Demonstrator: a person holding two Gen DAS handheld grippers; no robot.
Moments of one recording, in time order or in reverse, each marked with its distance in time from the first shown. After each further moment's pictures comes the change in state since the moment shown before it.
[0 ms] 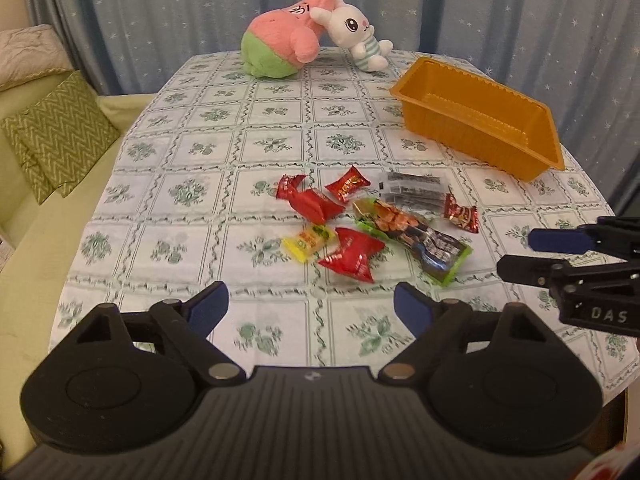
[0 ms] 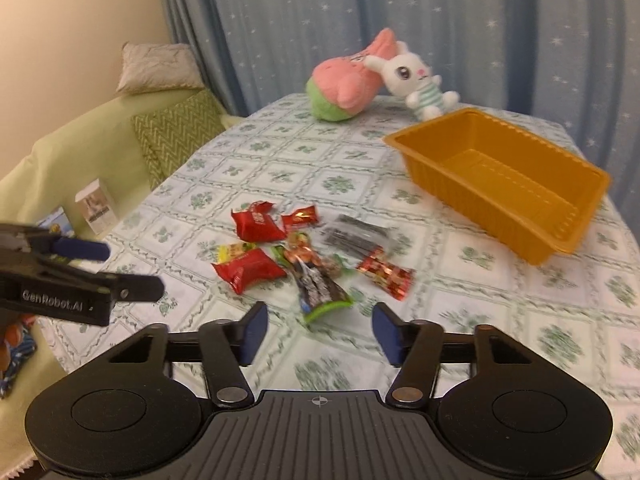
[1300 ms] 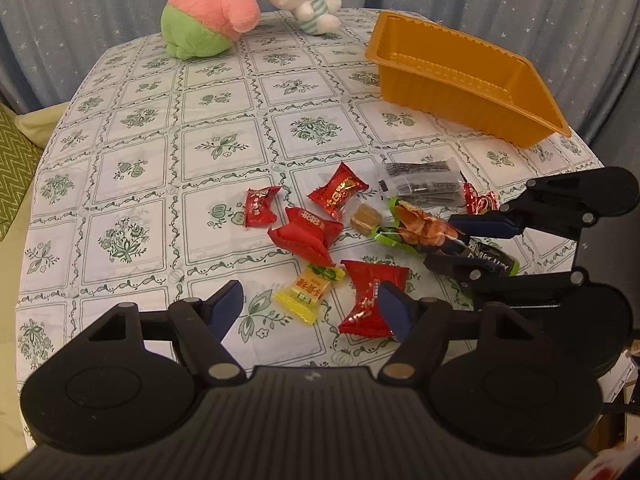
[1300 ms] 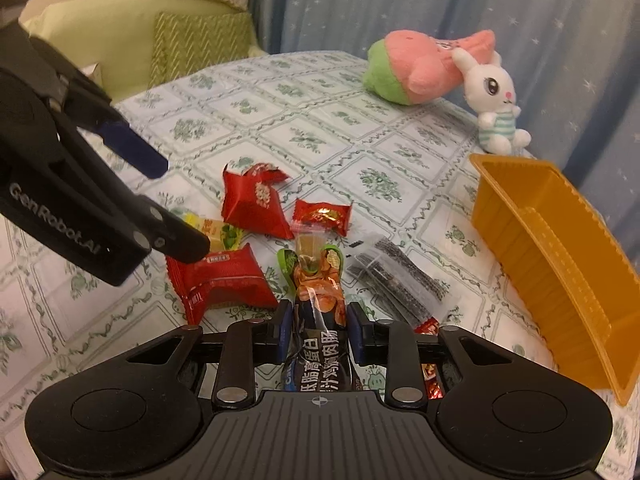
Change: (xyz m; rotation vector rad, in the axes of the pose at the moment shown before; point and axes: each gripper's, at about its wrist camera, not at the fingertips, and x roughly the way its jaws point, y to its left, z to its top) left arm 0.088 0.024 0.044 0.174 0.102 -0.169; right arm 0.116 0.032 0.019 -0.315 0.080 -0.132
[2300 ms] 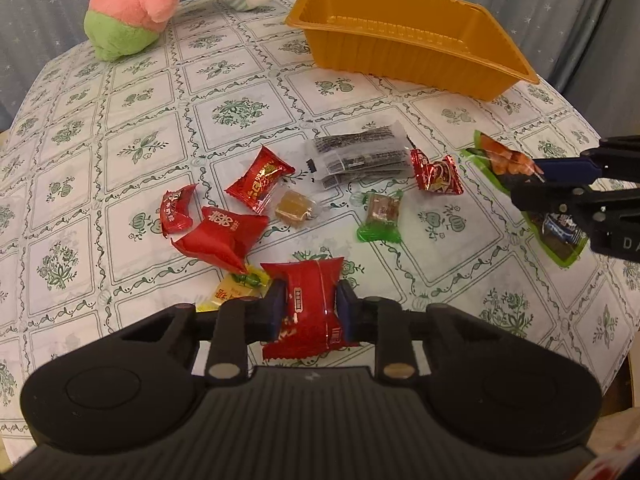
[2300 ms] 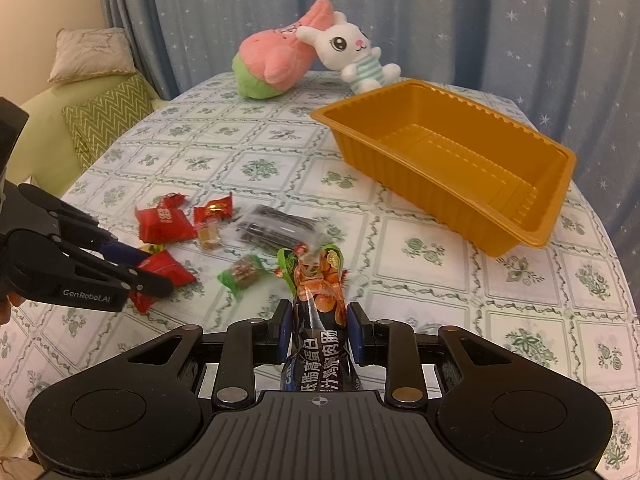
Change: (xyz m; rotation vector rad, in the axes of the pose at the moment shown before) left arm 0.031 -0.043 0.006 0.129 0.076 -0.055; right arm -0.072 -0.076 -0.048 0.402 -0.013 -0.047
